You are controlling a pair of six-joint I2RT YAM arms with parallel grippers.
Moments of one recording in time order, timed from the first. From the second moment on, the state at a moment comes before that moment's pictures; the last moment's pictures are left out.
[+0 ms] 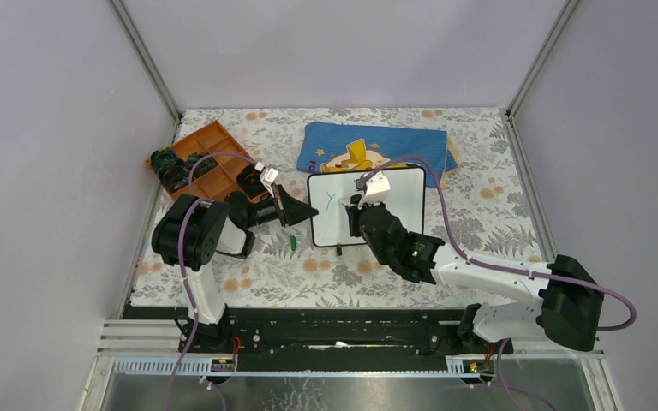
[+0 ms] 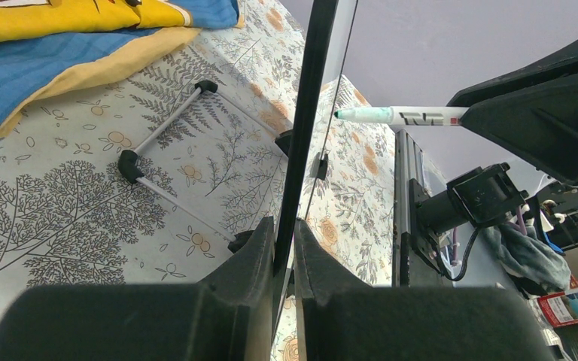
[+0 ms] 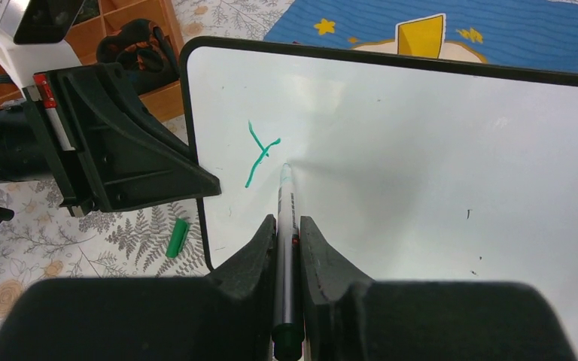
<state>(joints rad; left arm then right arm) -0.19 1.87 0.47 1.49 0.97 -0.79 1.06 1.27 0.79 0.12 0.63 0.35</state>
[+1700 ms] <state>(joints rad) -0.19 1.86 0.47 1.46 0.97 -0.77 1.03 1.27 0.77 0.10 0.61 0.36</state>
